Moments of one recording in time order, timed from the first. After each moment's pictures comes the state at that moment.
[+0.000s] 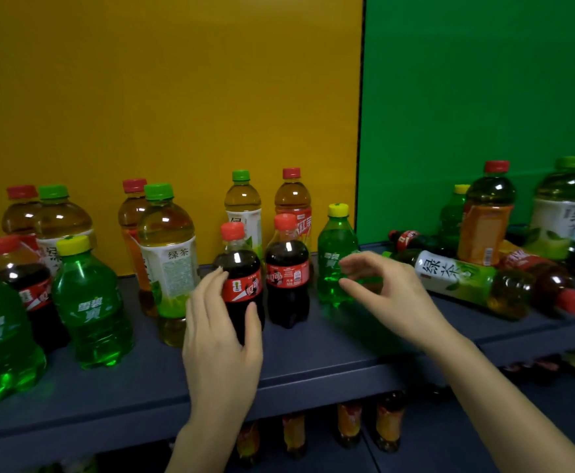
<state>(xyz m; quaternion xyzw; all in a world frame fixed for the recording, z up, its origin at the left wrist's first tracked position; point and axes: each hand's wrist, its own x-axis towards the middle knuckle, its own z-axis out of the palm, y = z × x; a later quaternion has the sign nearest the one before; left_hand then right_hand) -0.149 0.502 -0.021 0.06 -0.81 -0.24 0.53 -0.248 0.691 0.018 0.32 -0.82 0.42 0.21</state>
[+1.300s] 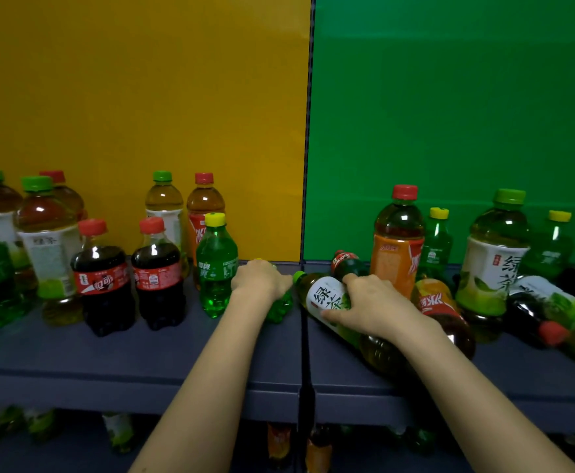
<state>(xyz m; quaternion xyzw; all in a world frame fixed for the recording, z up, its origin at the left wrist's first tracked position) -0.340 0.681 0.041 0.33 -0.93 -0.17 0.08 -0.372 0.841 0.039 0.31 -0.95 0.08 0.05</state>
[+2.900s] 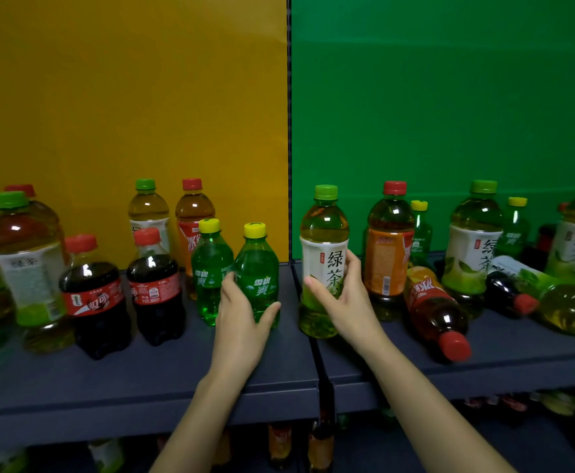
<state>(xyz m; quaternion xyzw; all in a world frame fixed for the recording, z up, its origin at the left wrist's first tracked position) -0.279 0.666 -0.018 0.13 -0.86 -0.33 0.36 -0.352 0.804 -0.002 0.30 -0.72 0.62 0.12</state>
